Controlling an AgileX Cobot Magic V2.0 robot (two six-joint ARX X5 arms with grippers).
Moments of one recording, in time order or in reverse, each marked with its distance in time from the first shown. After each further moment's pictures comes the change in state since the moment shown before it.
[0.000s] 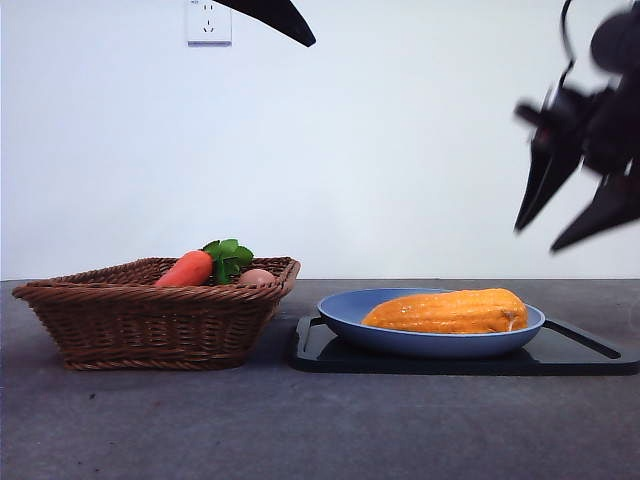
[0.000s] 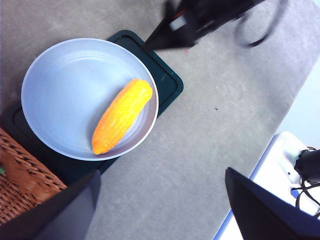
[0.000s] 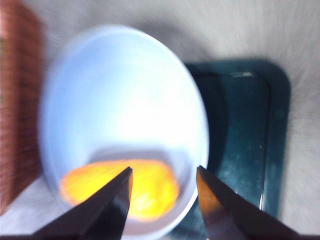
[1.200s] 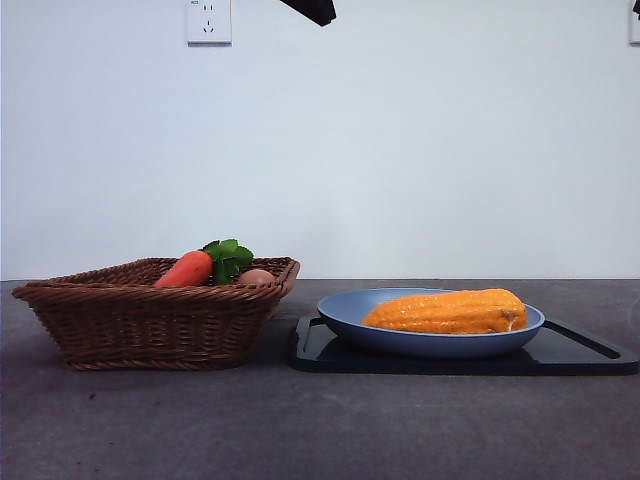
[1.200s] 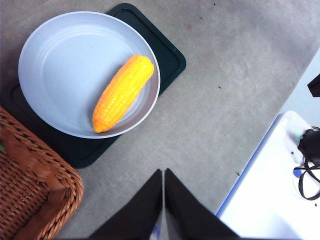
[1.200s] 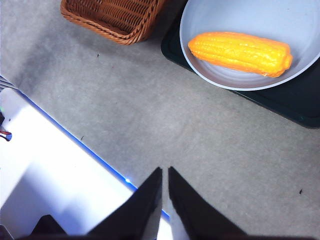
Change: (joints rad) left arm 0.000 0.000 0.000 -0.076 0.000 0.025; right arm 0.198 -0.610 0.002 -0.605 0.000 -0.289
